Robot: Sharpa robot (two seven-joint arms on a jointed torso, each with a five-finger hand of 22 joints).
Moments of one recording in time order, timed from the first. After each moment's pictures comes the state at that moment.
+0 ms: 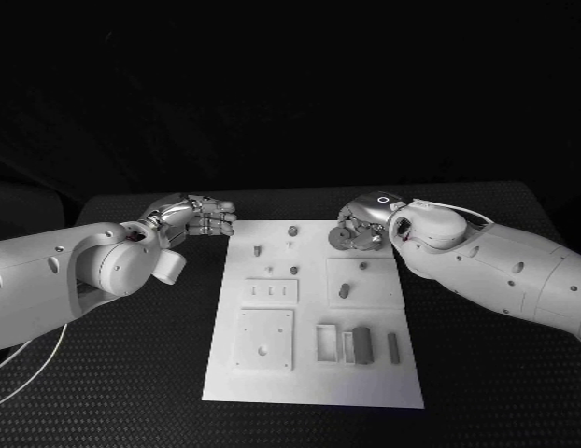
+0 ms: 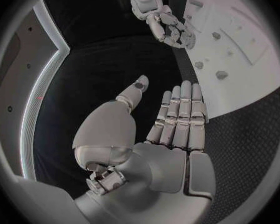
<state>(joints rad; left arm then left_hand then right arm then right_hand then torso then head) 1.37 -0.90 -0.20 1.38 -0.04 -0.14 0.23 1.03 -0.06 0.40 -0.29 0.05 0.77 0.19 0.40 0.39 1.04 0.16 0.15 0.14 0.96 0.11 0.32 0.68 0.03 0.90 0.02 0.08 0.81 1.23 -0.55 0.02 1.09 -1.83 -0.17 -0.07 1.07 -0.15 0.52 -0.09 0.18 0.85 0.10 0.29 0.51 1.08 0.02 1.09 1.17 1.25 -0.09 1.40 0.92 0.22 1.17 -0.06 1.01 1.31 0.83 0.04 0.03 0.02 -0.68</state>
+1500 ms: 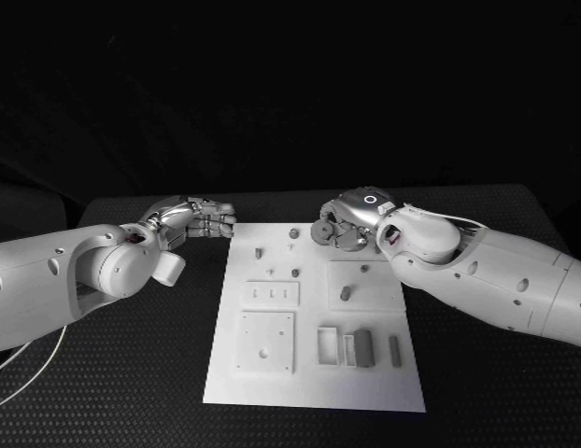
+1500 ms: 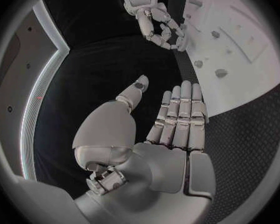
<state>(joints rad) 1.37 -0.91 -0.20 1.38 -0.04 -0.14 0.23 1.03 -0.06 0.40 -0.29 0.05 0.77 0.19 0.40 0.39 1.04 0.16 0.15 0.14 0.96 0.11 0.32 0.68 0.03 0.90 0.02 0.08 0.81 1.23 -0.57 0.02 1.27 -1.94 -0.29 -0.15 1.03 -0.10 0.56 -0.14 0.18 0.87 0.08 0.32 0.52 1.09 0.00 1.11 1.11 1.26 -0.10 1.40 0.92 0.21 1.18 -0.06 1.02 1.31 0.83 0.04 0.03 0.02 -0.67</state>
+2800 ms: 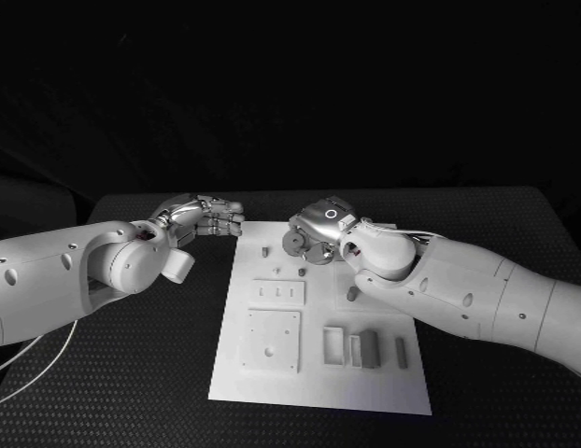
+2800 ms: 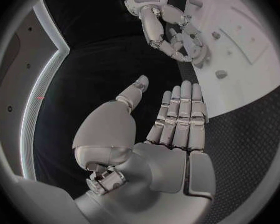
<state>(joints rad) 1.37 -0.90 -0.20 1.38 -0.04 -0.14 0.23 1.03 -0.06 0.40 -0.29 0.05 0.77 0.19 0.40 0.39 1.04 0.16 0.15 0.14 0.96 0.11 0.32 0.68 0.03 0.90 0.02 0.08 0.81 1.22 -0.40 -0.04 1.16 -2.07 -0.33 -0.18 1.02 -0.13 0.56 -0.13 0.17 0.92 0.06 0.30 0.53 1.09 0.00 1.11 1.10 1.27 -0.11 1.40 0.92 0.22 1.19 -0.06 1.02 1.31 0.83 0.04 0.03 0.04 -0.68</state>
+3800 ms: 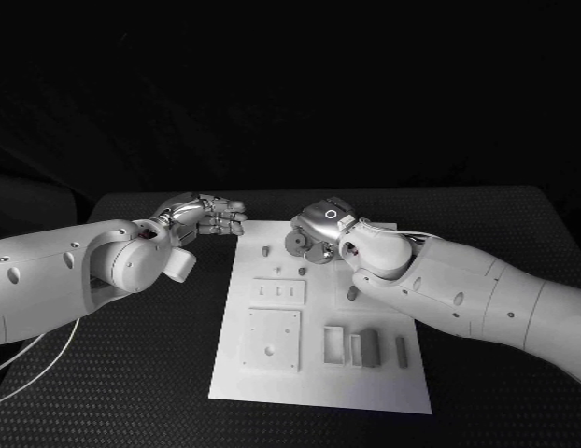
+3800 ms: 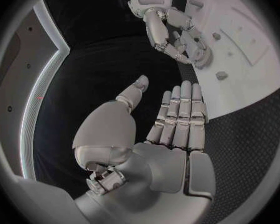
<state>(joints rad) 1.37 -0.90 -0.20 1.38 -0.04 -0.14 0.23 1.03 -0.06 0.40 -0.29 0.05 0.77 0.19 0.40 0.39 1.04 0.16 0.15 0.14 0.96 0.11 0.32 0.68 0.03 0.90 0.02 0.08 0.81 1.21 -0.37 -0.04 1.10 -2.08 -0.34 -0.17 1.03 -0.13 0.56 -0.13 0.17 0.93 0.06 0.30 0.53 1.09 0.00 1.11 1.09 1.27 -0.11 1.40 0.92 0.22 1.18 -0.06 1.02 1.31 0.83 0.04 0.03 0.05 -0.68</state>
